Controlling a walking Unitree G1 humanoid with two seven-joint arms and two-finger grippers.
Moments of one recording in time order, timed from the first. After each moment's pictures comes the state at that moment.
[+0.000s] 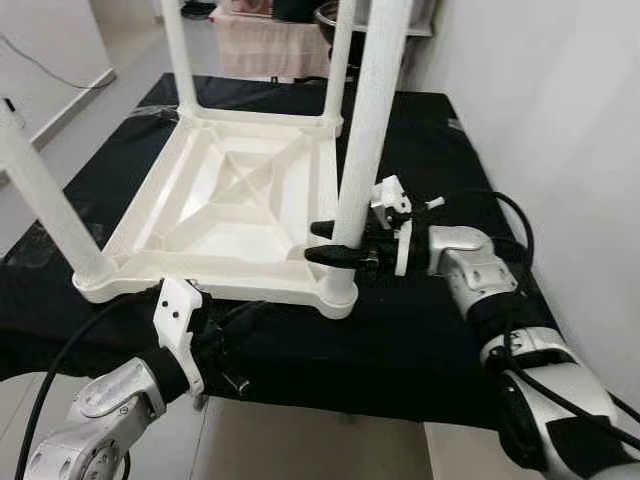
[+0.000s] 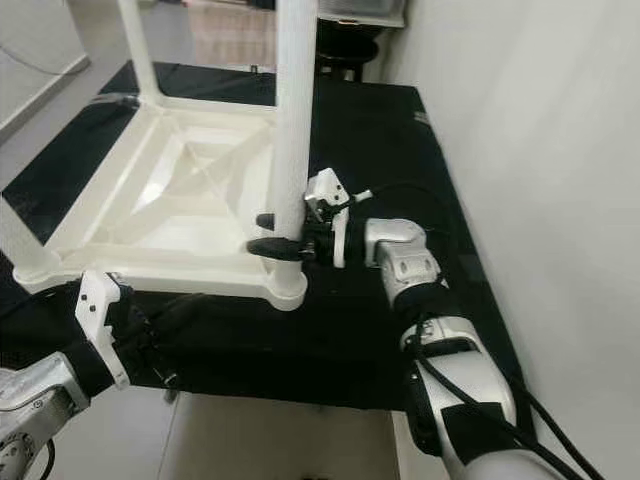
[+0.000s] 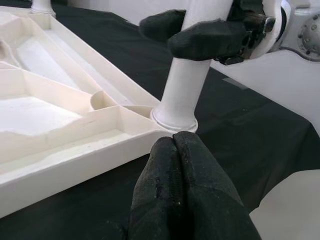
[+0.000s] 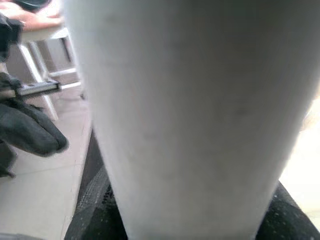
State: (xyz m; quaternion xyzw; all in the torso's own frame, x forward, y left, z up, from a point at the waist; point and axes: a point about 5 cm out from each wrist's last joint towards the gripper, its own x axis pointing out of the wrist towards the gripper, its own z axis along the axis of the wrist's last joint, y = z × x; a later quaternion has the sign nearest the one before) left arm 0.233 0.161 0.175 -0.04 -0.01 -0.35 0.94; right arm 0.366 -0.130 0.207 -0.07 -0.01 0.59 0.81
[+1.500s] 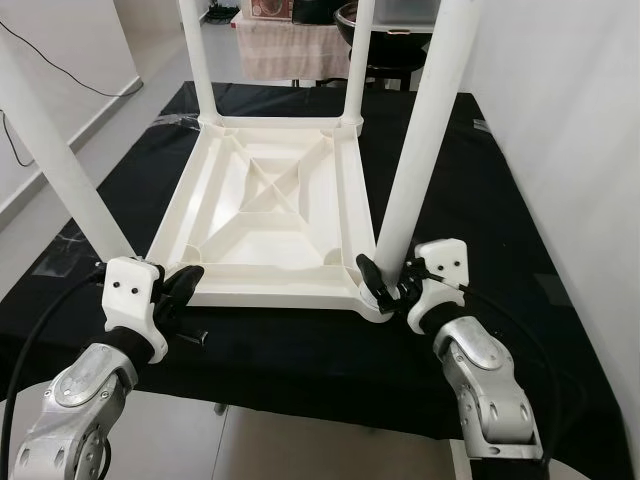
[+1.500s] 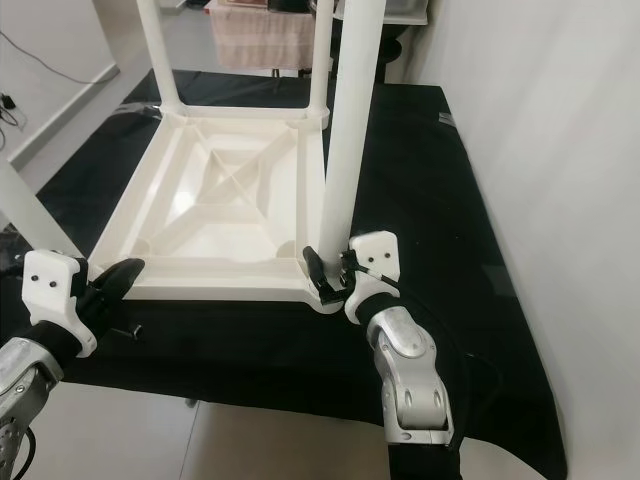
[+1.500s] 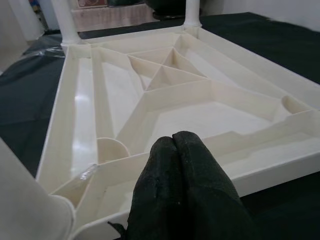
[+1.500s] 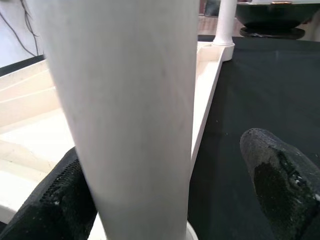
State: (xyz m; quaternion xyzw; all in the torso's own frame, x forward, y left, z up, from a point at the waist) left arm 0.256 0.206 0.183 0.05 -0.05 -0.11 0.99; right arm 0.298 -0.147 0.163 -0.02 -0.03 0.13 0.99
